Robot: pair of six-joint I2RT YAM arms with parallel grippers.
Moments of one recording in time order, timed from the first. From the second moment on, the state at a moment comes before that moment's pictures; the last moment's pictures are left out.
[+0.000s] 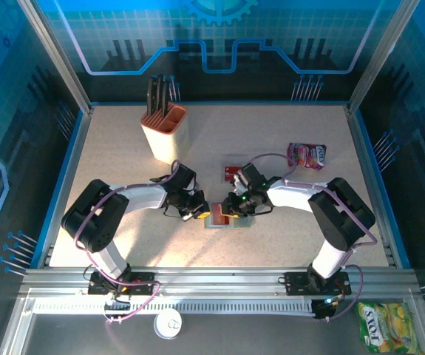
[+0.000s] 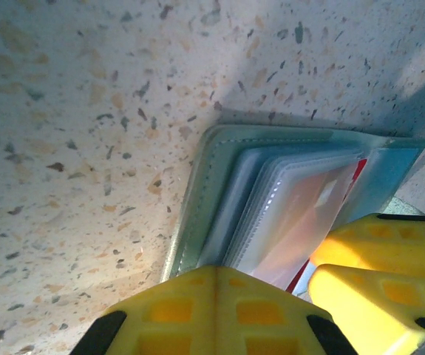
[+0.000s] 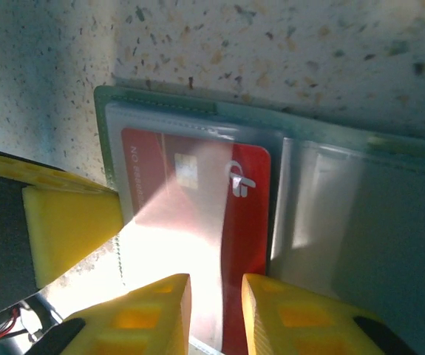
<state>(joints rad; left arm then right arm) -0.53 1.69 0.80 -0.24 0.53 -1.02 0.63 1.70 0.86 -0.29 -0.47 0.71</state>
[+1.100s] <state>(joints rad) -0.58 1.74 0.88 -0.29 0.55 -0.98 0.58 1.68 0.89 -0.35 -0.48 0.67</state>
